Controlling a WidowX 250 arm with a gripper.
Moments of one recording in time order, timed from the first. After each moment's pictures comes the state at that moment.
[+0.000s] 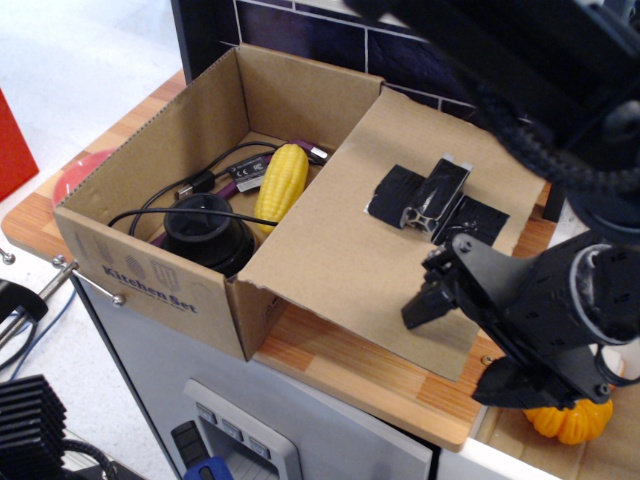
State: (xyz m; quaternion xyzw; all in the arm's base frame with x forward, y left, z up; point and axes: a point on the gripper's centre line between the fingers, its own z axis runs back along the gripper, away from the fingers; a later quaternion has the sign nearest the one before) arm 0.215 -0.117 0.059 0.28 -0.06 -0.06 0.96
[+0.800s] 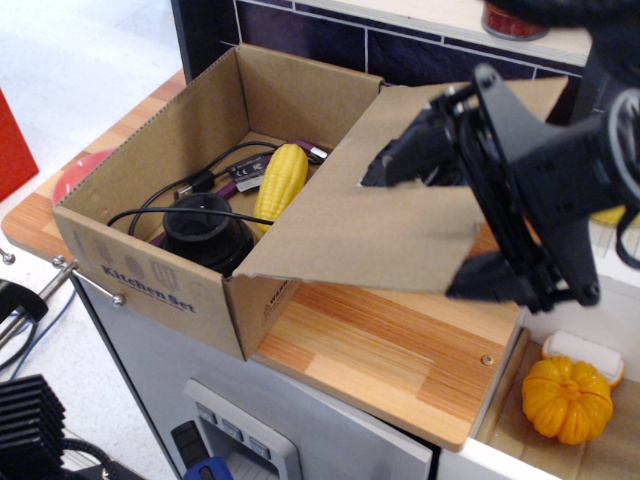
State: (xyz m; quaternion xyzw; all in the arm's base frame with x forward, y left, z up) arm 0.219 -0.089 0.141 0.37 -0.01 -0.17 0.91
